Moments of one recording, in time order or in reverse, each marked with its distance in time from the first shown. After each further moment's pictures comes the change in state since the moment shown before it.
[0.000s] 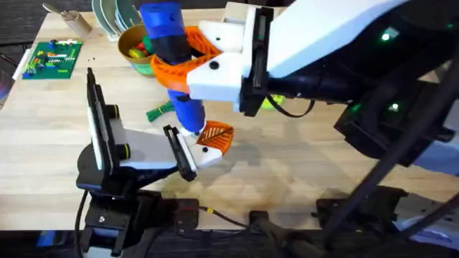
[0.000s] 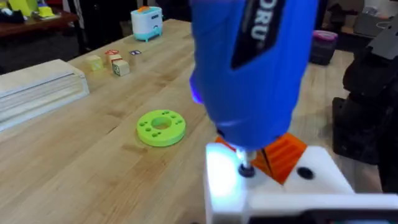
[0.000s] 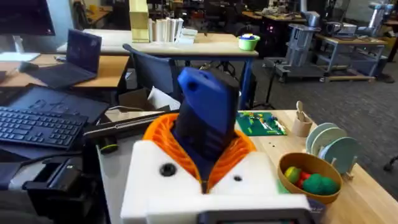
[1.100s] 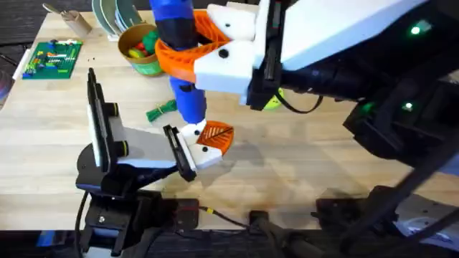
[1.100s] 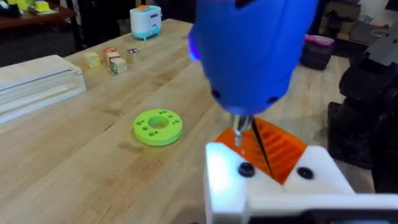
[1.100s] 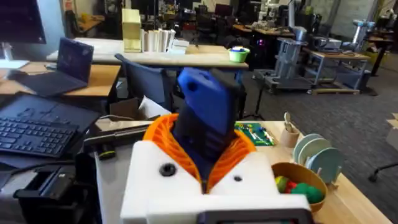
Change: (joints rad) left arm 0.000 0.000 0.000 0.006 0.002 -0.041; right arm -0.019 -0.032 0.000 0.021 0.011 -0.007
